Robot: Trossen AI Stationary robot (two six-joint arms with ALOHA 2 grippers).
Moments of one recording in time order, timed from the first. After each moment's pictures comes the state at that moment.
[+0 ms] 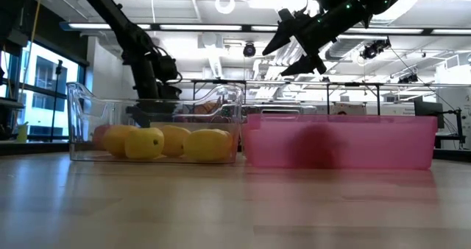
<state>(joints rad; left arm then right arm) 0.98 1.79 1.20 -0.65 0.05 0.02 -0.44 1.34 0.91 0.00 0.07 0.50</state>
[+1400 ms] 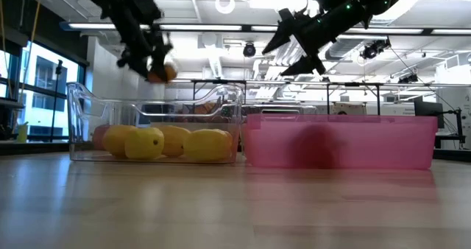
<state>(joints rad) 0.93 1.37 1.14 -0.58 -0.09 -0.10 -0.44 1.34 0.91 0.00 0.05 0.52</state>
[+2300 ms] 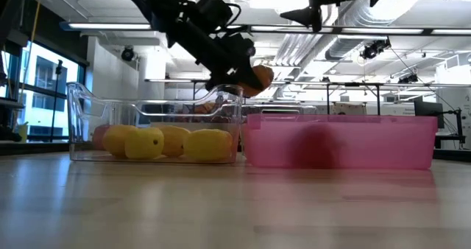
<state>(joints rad) 0.35 1.79 1.20 -0.01 0.01 -0.17 -0.46 1.17 0.91 0.35 -0.02 0.44</state>
